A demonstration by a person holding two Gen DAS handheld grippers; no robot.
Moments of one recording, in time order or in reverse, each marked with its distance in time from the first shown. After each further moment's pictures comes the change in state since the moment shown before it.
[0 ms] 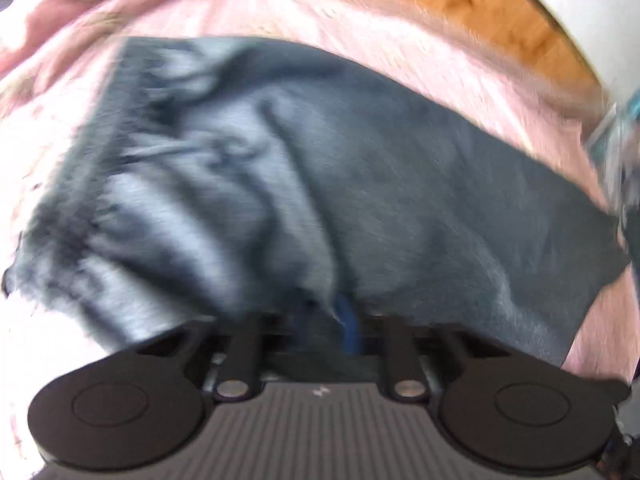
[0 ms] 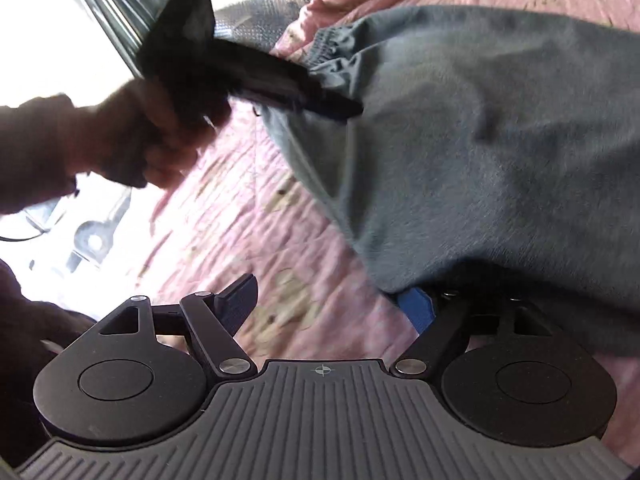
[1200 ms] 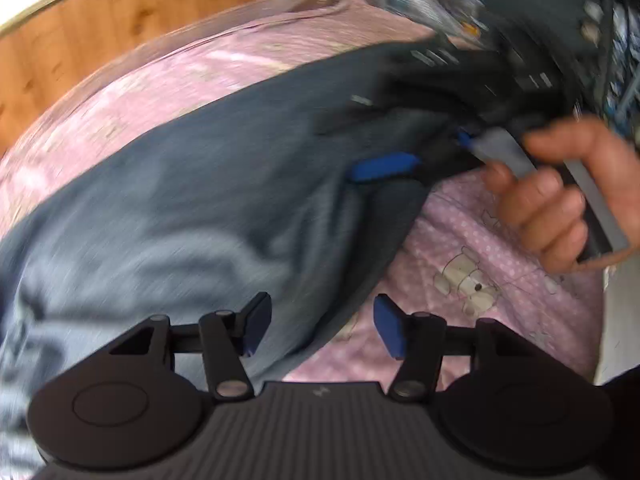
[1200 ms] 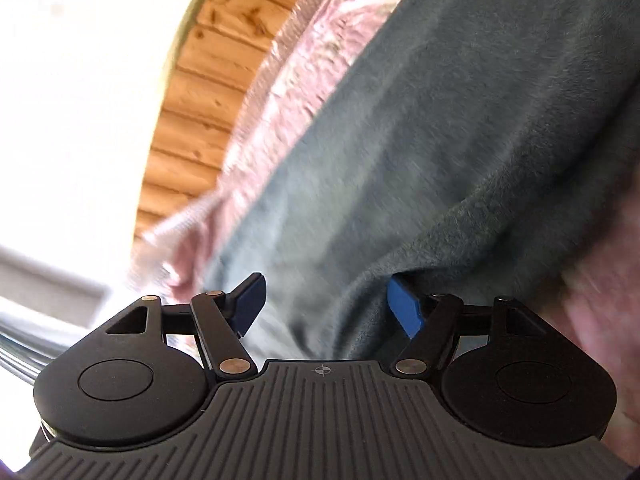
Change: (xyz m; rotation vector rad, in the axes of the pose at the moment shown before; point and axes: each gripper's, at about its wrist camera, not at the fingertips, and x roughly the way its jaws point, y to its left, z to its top) left arm 0.005 -0.192 -0.055 0.865 0.026 -0.073; right arm -0.083 -0.130 -0.021 0.868 -0.625 -0.142
